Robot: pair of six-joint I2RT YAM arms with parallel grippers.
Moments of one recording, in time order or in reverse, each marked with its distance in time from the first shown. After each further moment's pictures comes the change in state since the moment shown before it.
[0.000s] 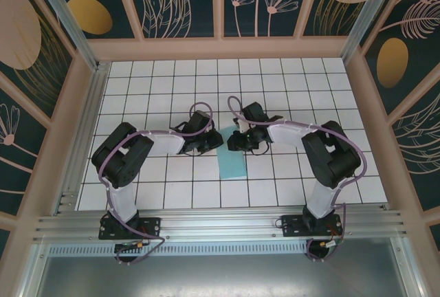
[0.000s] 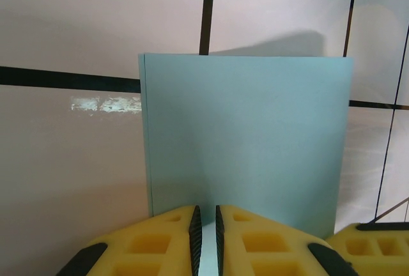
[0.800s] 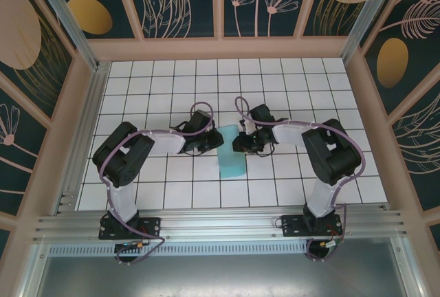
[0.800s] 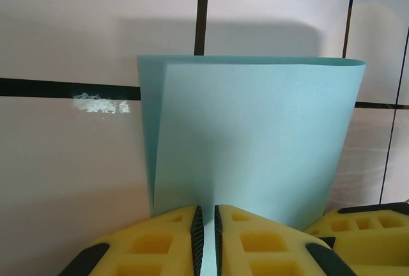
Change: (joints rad) left arm 0.000 0.011 0.011 -0.003 -0.001 0.011; right arm -0.072 0.013 -0.070 0.066 -0.080 0.001
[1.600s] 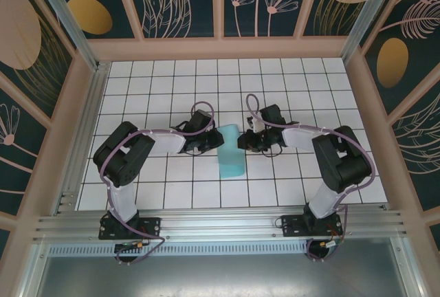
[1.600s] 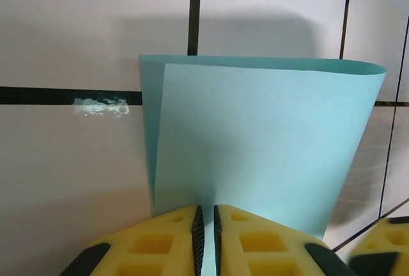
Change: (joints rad) left arm 0.000 0.006 0.008 -0.001 0.003 0.020; right arm -0.063 -0.108 -0.074 0.088 -0.094 0.046
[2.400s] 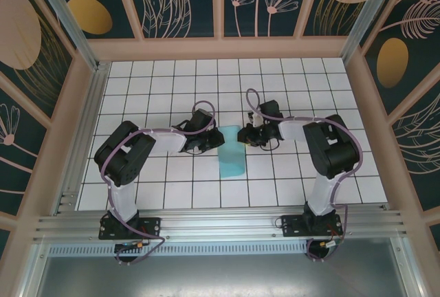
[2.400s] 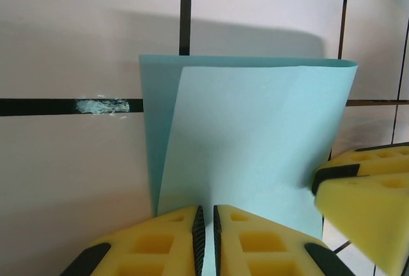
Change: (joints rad) left arm 0.000 0.011 0.018 -0.017 0.003 0.019; right arm -0.050 0.148 0.068 0.063 0.021 0.052
